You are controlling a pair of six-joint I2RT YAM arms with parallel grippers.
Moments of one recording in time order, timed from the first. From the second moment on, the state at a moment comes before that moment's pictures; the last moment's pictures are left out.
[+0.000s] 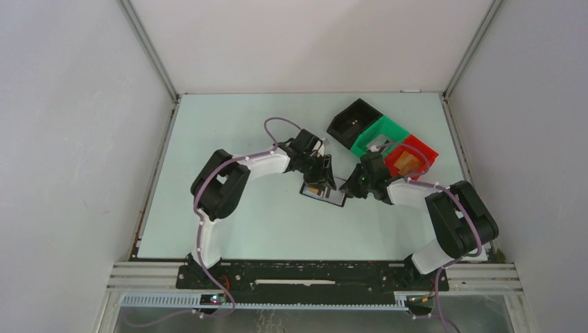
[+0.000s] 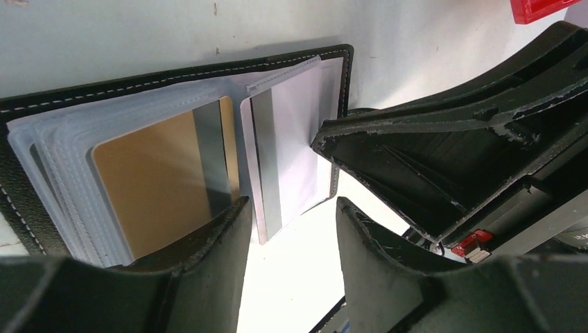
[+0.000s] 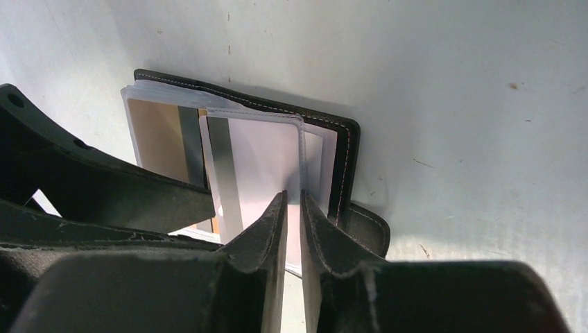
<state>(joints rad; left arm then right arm) -0.69 2.04 1.38 -0.32 0.47 -0.63 0.42 1.55 0.64 0.05 -0.13 0.88</state>
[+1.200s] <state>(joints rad) -0.64 2.04 1.26 -0.12 0.54 -0.73 0.42 1.58 0.65 0.11 -0.14 0.89</state>
